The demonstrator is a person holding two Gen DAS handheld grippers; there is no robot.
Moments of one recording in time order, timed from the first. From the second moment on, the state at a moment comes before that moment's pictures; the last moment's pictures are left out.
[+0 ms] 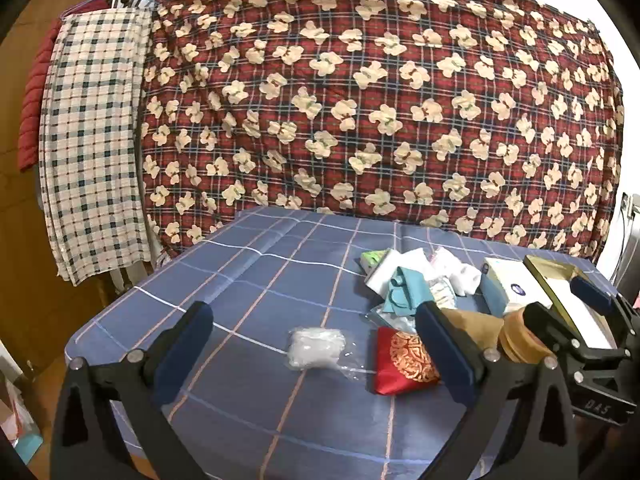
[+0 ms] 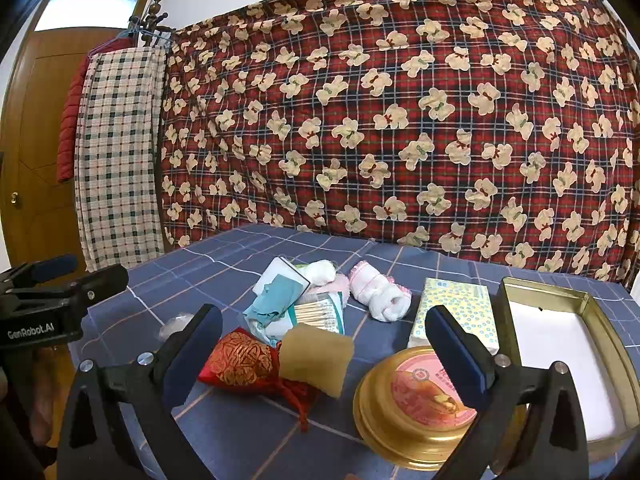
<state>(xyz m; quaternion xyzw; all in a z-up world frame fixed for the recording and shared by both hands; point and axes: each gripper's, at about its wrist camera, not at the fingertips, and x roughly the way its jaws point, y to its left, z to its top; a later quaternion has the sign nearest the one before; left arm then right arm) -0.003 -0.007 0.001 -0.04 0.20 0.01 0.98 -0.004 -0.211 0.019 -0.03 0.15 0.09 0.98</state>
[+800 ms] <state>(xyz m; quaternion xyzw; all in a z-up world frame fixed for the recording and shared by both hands) -0.004 -0.013 0.000 -0.04 0.20 0.00 0.98 -0.002 -0.212 0.019 -0.03 0.15 0.10 0.98</state>
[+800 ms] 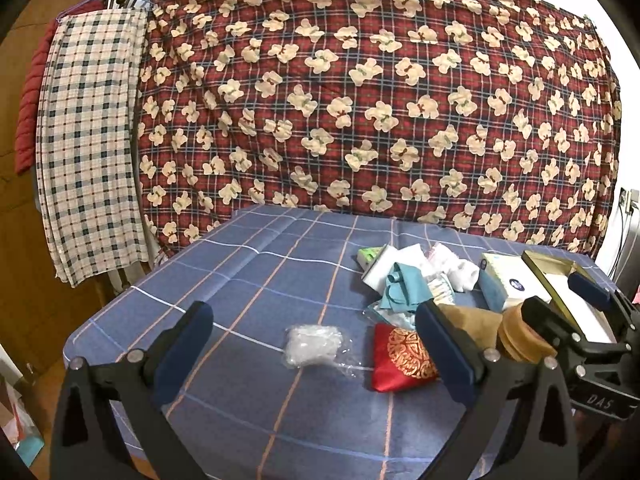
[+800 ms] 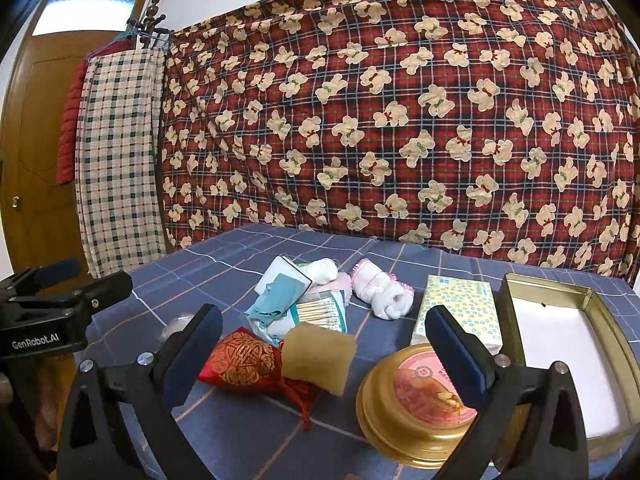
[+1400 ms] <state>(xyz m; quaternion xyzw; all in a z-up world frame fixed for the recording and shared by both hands) -0.005 -0.012 0.000 -0.04 0.20 0.00 0.98 -0.001 -0.212 0.018 -0.03 0.16 0.10 0.98</state>
